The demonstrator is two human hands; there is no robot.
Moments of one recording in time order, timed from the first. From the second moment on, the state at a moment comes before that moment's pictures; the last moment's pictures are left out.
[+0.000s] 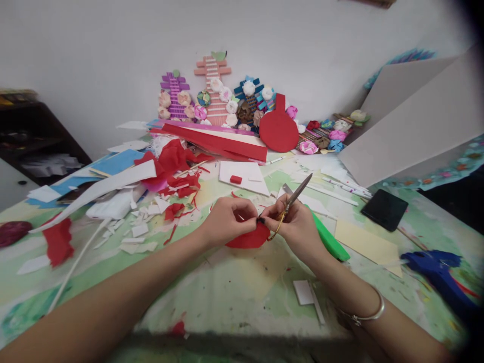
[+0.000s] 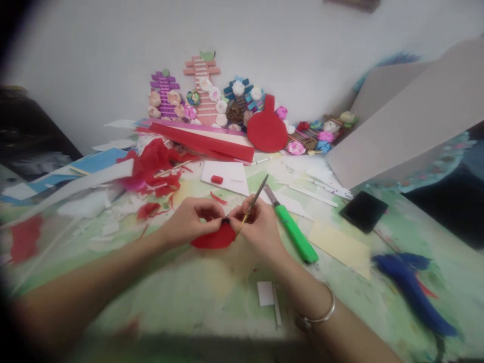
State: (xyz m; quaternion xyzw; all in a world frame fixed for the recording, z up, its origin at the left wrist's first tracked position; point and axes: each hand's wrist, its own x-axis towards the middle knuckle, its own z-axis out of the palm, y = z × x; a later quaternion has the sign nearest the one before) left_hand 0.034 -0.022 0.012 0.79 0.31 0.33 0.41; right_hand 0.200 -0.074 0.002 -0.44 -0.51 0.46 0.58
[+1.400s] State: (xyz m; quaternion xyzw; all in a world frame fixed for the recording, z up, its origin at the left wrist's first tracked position) left_hand 0.024 -0.005 0.018 0.70 0.28 0.24 0.61; right_hand 0.206 -0.074 0.005 -0.40 -0.52 0.51 0.57
